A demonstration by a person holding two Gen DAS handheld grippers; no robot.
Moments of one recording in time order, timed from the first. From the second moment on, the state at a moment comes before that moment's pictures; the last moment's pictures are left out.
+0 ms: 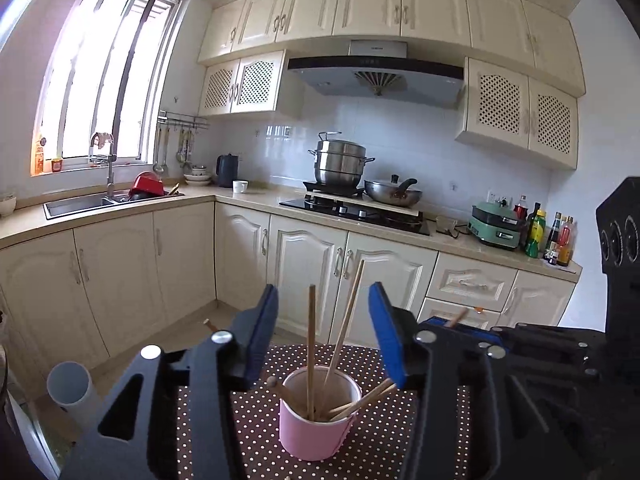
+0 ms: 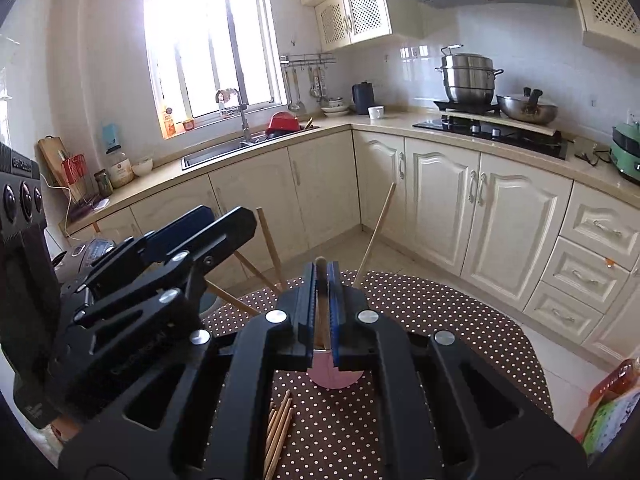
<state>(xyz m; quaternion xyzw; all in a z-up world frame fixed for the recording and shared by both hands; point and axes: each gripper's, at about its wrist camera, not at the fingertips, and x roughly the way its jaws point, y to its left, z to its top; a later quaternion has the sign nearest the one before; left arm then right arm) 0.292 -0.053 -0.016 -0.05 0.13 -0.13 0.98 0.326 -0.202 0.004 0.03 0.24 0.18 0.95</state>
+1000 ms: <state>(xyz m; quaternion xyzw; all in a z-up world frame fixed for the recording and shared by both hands) 0.261 0.006 -0.123 -0.05 0.38 -0.11 0.92 0.264 -0.203 -0.050 0.04 0.30 0.18 0.94</state>
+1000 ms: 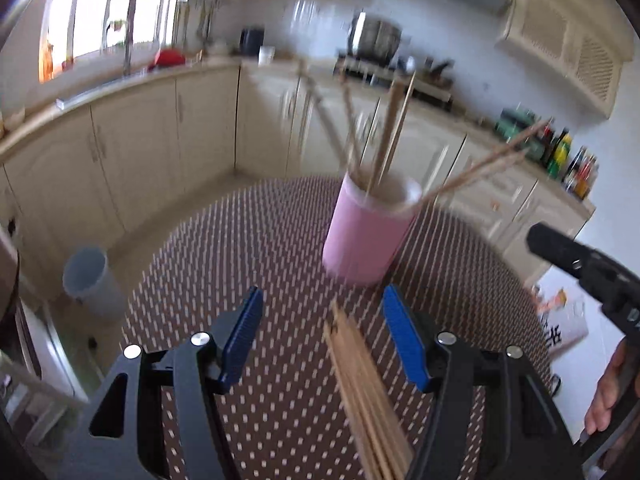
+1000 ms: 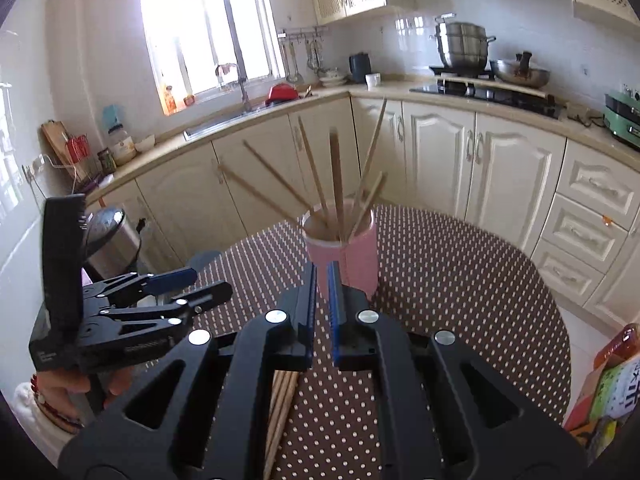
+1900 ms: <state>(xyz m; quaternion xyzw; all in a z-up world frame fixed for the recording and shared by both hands) 0.291 -0.022 -0.211 -0.01 0.51 -0.11 0.85 0.288 -0.170 -0.168 0.02 0.47 0.22 0.86</state>
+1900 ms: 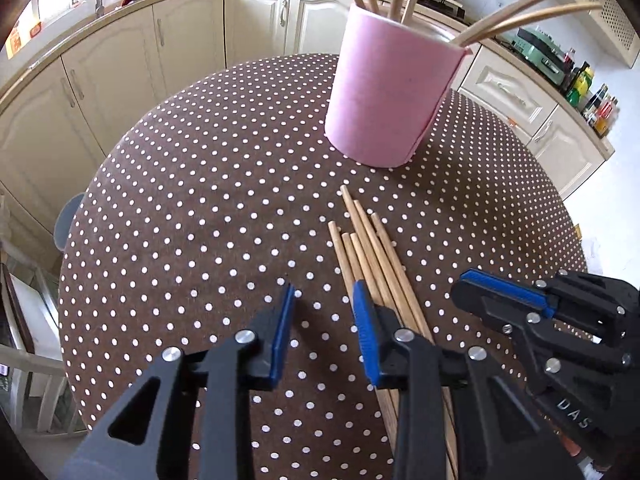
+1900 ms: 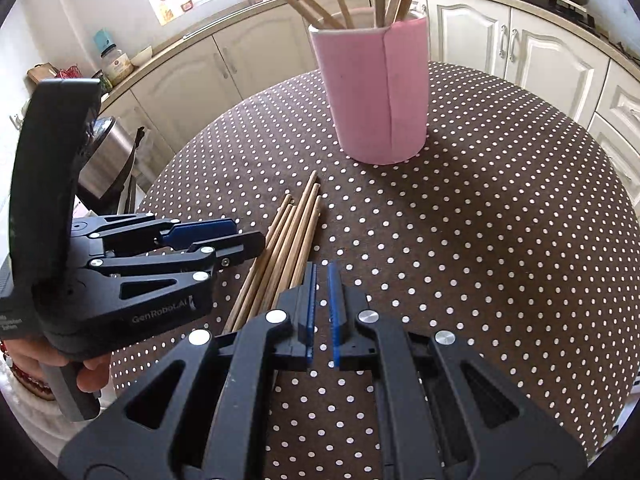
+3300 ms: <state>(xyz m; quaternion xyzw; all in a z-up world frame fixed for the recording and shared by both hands) 0.309 -0.005 -0.207 -0.02 0.52 -0.12 0.84 0.326 -0.121 -0.188 0.00 0.50 0.20 0.84</state>
